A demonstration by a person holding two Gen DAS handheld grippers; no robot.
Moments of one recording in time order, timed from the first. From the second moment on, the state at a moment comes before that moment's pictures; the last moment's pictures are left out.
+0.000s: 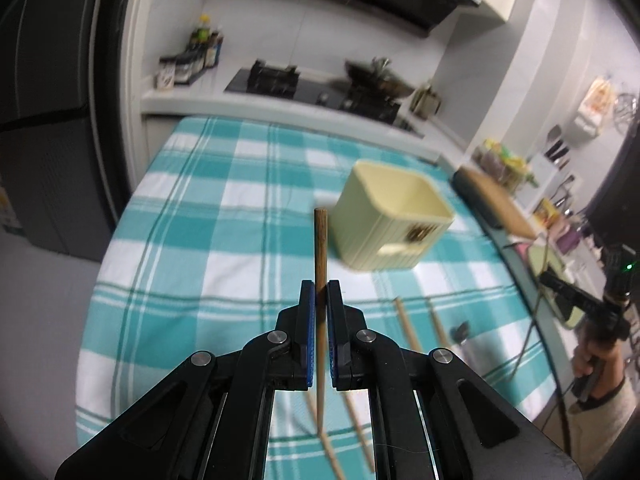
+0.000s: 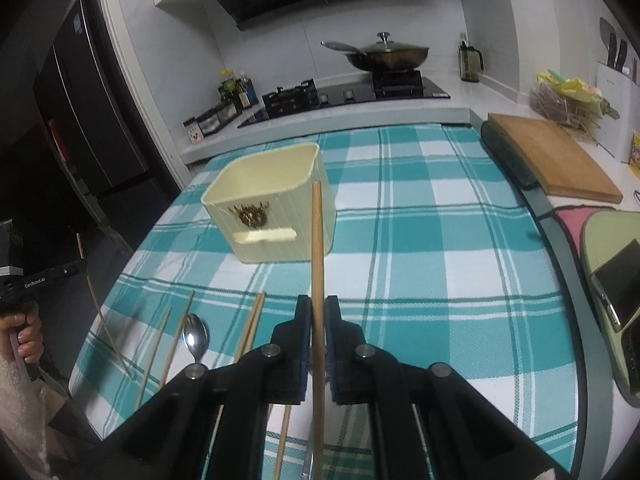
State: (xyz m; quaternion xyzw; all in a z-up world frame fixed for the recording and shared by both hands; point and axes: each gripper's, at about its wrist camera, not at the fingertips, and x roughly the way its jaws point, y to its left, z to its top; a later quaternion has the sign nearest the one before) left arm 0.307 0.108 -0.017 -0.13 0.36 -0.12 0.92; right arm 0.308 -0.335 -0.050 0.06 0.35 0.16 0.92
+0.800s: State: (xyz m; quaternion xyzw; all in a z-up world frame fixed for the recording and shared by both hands) left arm 0.531 -0.008 0.022 -0.09 0.31 -0.10 0.94; right arm 0.528 -0.213 0.002 0.00 0.20 0.18 0.96
